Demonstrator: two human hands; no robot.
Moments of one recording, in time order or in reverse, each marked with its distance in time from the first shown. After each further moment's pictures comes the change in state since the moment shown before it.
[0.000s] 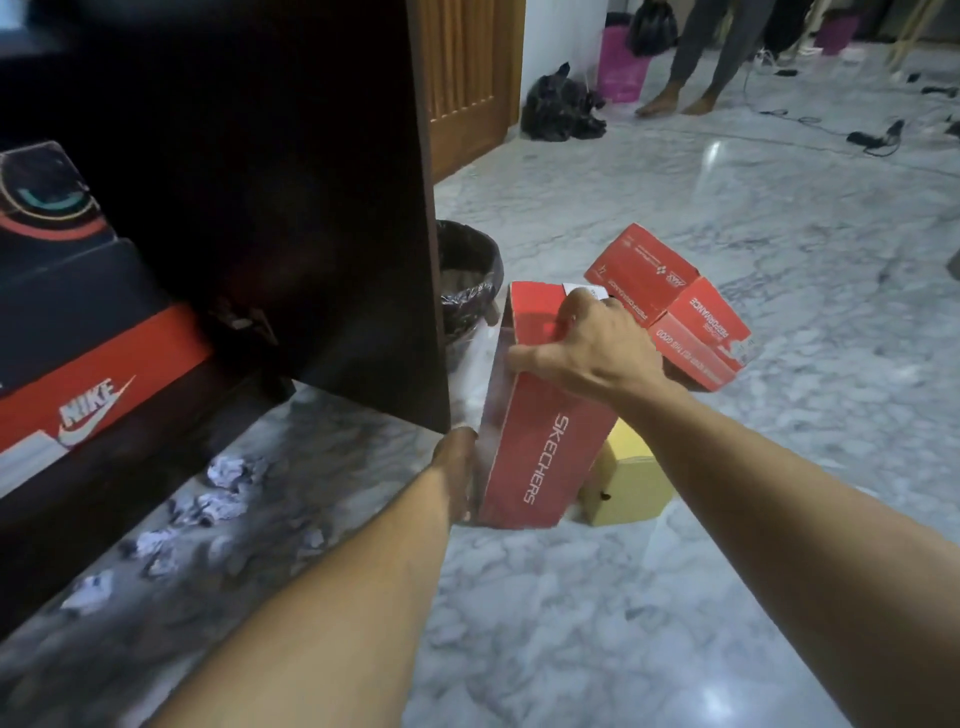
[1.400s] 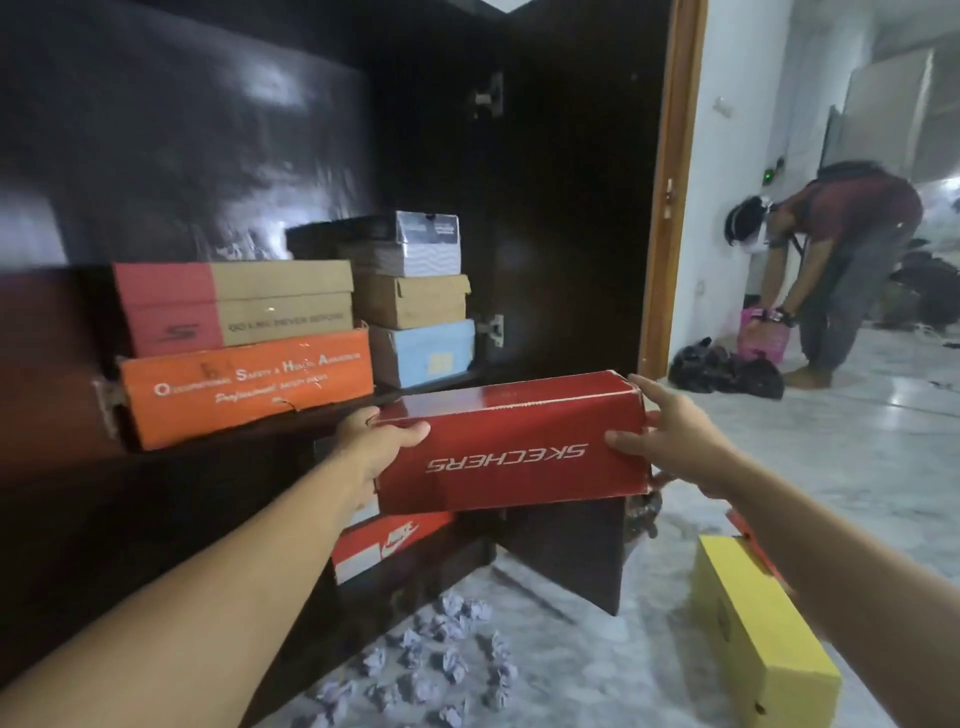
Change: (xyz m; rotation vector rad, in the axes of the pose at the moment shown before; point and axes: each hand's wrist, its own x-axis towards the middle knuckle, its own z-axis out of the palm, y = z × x) left_hand -0.341 0.105 -0.286 -0.061 0.513 0.793; right_hand -0.179 -0.184 -0.177 0.530 -0.106 -0.408
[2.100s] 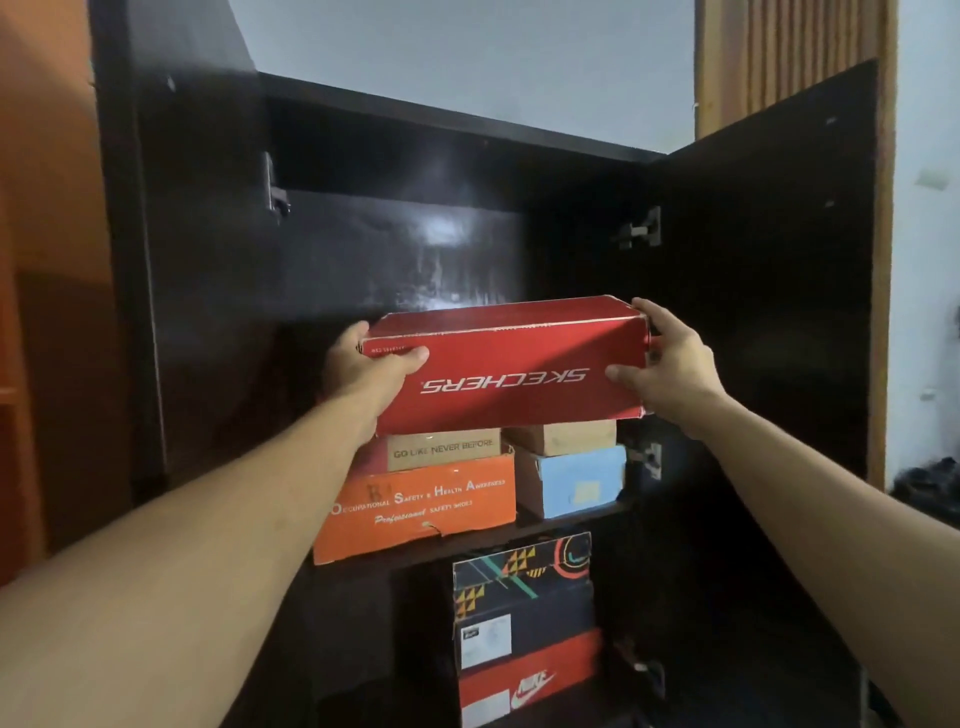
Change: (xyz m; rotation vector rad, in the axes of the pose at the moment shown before) left_hand 0.025 0.201 -0.131 -0.026 0.511 0.450; right_hand 0.121 -0.222 0.049 0.243 0.146 -0.519
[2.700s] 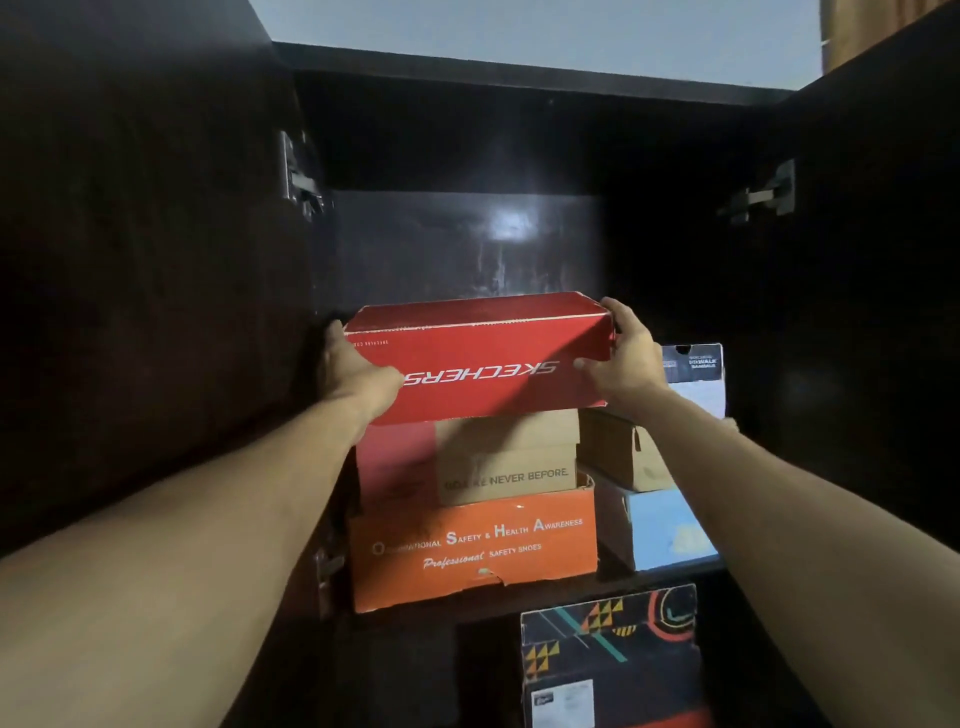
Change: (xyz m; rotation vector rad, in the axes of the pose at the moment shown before) left_hand 0.106 -0.040 -0.005 0.358 0.237 0.097; right_hand 0.123 0.041 0.168 0.138 -0.080 0.003
